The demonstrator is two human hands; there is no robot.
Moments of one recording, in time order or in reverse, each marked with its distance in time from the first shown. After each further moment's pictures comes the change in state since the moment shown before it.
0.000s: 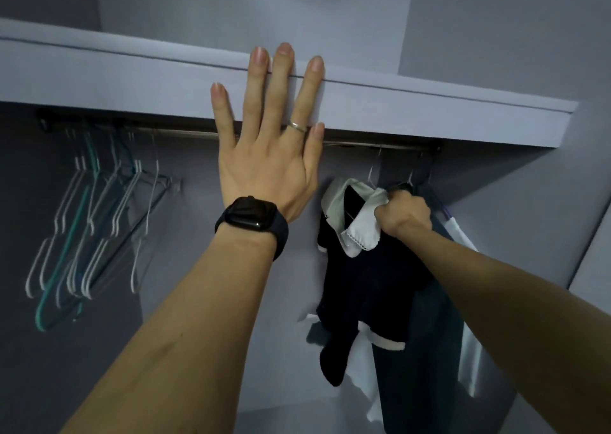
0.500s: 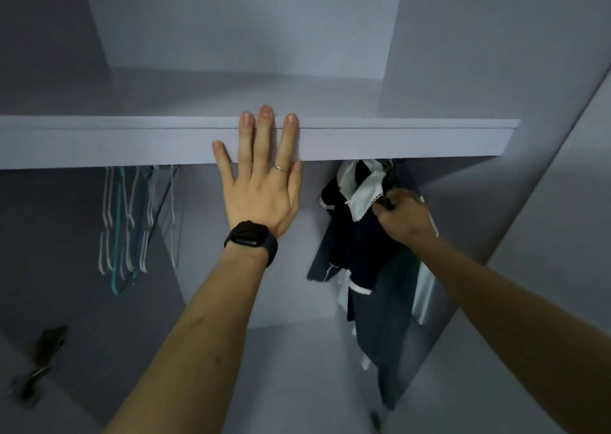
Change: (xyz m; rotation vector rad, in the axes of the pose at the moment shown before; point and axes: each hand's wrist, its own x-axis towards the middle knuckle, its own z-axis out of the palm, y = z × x) left_hand 0.006 0.008 -0.020 -0.003 -0.227 -0.075; right_hand -0.042 0.024 -0.075 0.024 -0.173 -0.056
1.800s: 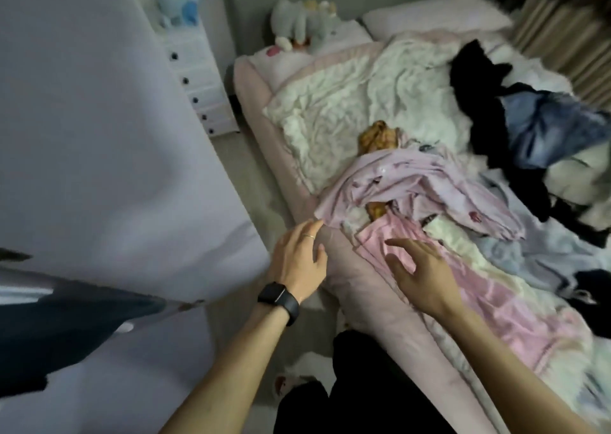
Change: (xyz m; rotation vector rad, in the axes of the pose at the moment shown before) left_hand -0.339 0.301 -0.239 -1.459 -1.436 1.146; right_hand -0.668 0.096 -0.071 -0.162 0.657 1.329
